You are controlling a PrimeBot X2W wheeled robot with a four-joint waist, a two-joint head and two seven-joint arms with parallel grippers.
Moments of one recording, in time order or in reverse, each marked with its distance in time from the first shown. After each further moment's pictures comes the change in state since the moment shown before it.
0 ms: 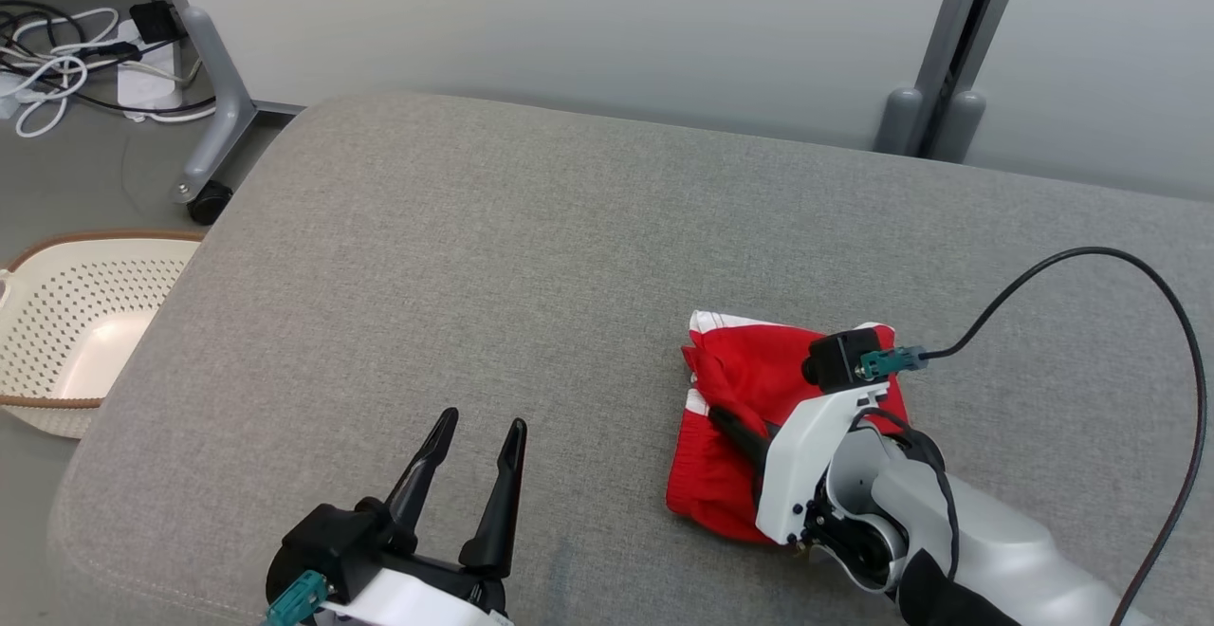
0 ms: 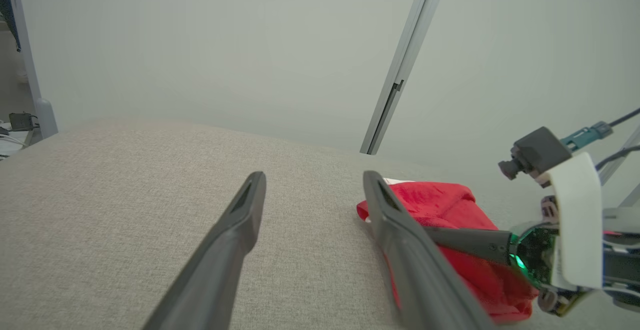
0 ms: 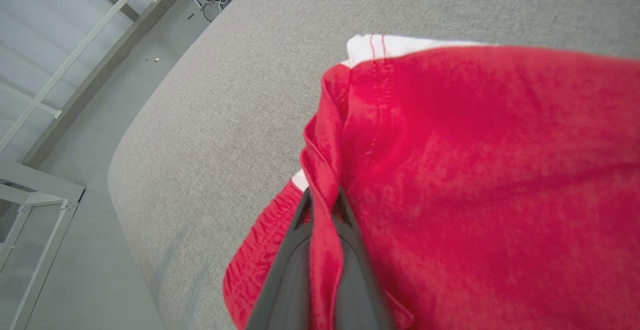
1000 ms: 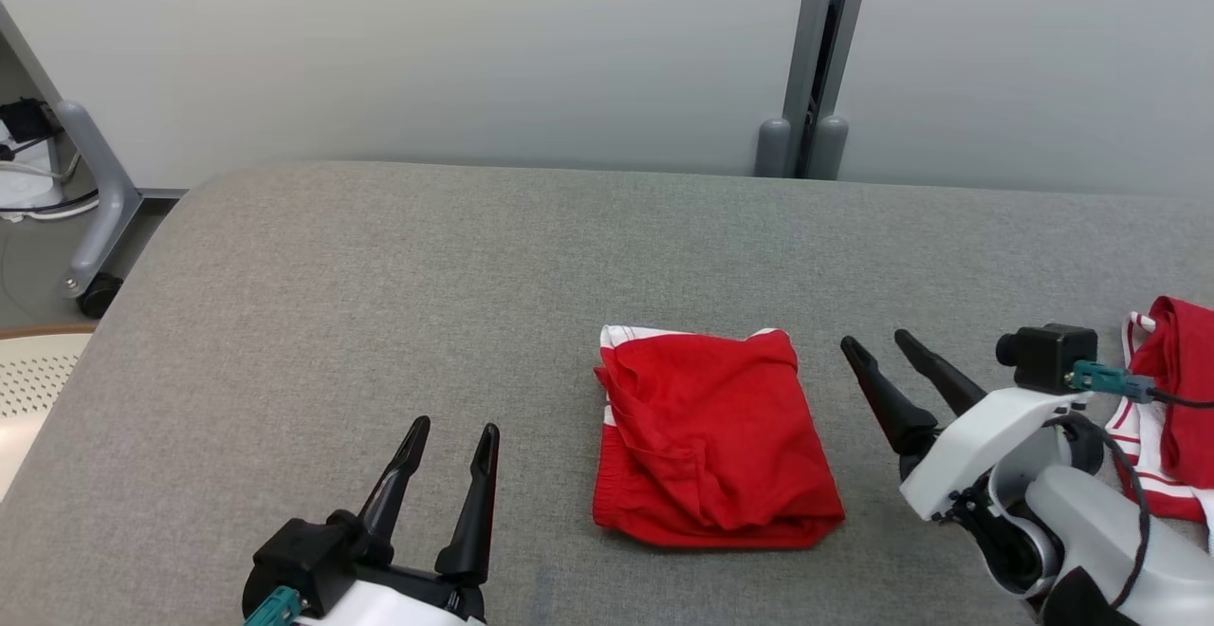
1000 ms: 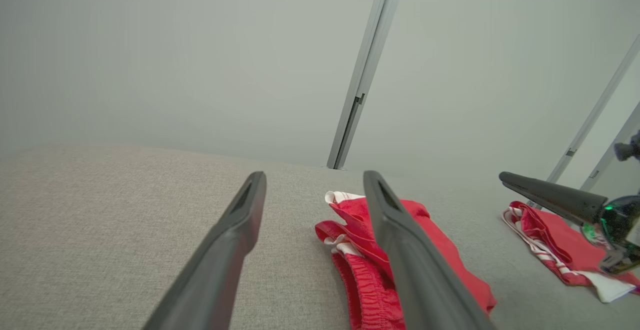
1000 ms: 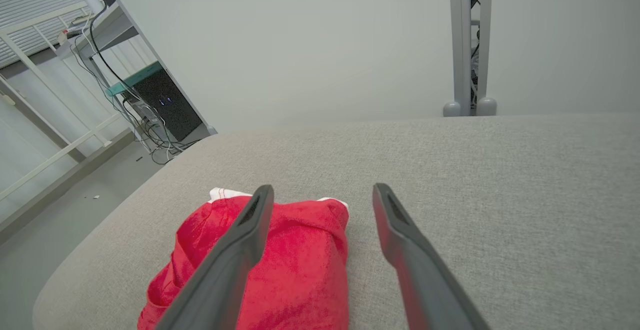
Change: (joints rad) left arm 0.040 -0.014 0.068 -0.022 0.021 -0.009 0.000; right arm 0.166 -0.269 -0.270 -0.282 -0.142 0.000 -0.230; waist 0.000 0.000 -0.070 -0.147
